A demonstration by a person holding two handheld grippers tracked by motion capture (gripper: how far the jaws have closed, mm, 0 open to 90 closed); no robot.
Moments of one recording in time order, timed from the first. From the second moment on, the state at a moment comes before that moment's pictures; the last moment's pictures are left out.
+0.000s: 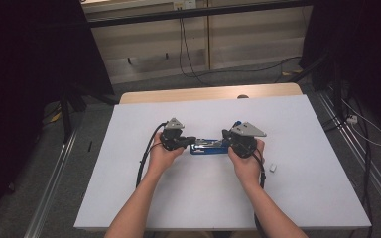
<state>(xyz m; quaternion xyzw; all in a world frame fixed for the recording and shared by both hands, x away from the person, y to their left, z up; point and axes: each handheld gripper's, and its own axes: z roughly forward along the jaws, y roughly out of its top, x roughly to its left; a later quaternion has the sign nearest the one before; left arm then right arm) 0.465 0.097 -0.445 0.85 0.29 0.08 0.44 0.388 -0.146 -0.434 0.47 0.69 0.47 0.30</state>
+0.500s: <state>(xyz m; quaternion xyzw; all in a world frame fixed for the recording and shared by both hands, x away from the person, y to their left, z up) 0.465 0.098 -0.445 0.85 0.29 0.07 0.44 0.386 -0.148 -0.439 0.47 0.69 0.46 0.30</state>
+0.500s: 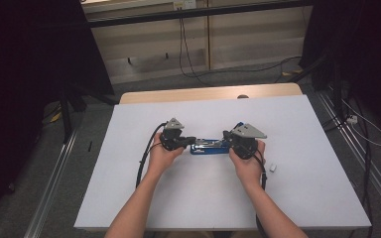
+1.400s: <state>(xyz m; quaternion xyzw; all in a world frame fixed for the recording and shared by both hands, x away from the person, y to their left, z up) 0.462 0.096 -0.445 0.84 0.29 0.09 0.44 0.384 -0.181 -0.452 0.49 0.69 0.45 0.28</state>
